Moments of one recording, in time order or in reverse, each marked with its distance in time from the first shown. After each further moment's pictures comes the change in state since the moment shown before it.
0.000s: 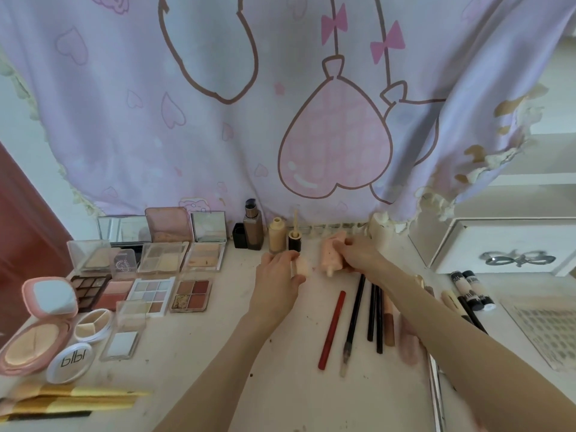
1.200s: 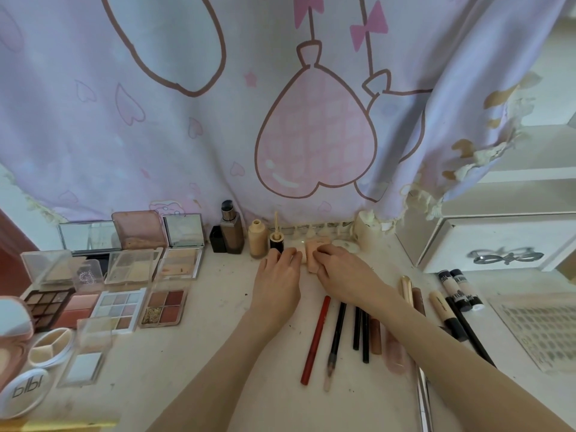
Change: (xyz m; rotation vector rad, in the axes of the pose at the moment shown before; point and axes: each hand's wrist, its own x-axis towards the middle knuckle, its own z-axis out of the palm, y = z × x) left_hand 0.026 0.001 0.039 0.483 0.060 0.329; right_hand -0.018 0.019 0.001 -0.878 -0.031 -0.469
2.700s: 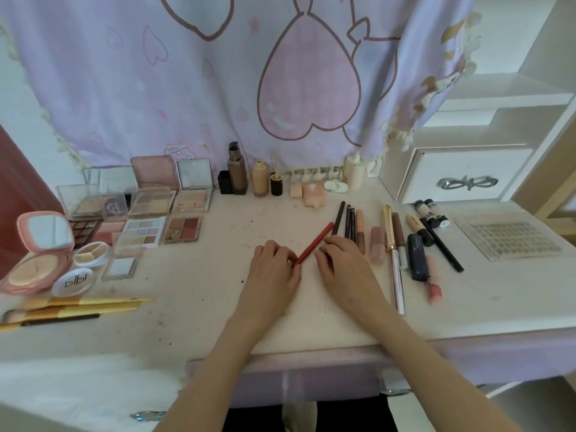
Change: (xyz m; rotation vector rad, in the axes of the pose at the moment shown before) left_hand -0.138 0.030 -0.033 -0.381 0.016 -0.134; right_hand -0.140 -0.057 0.057 0.221 0.453 0.083
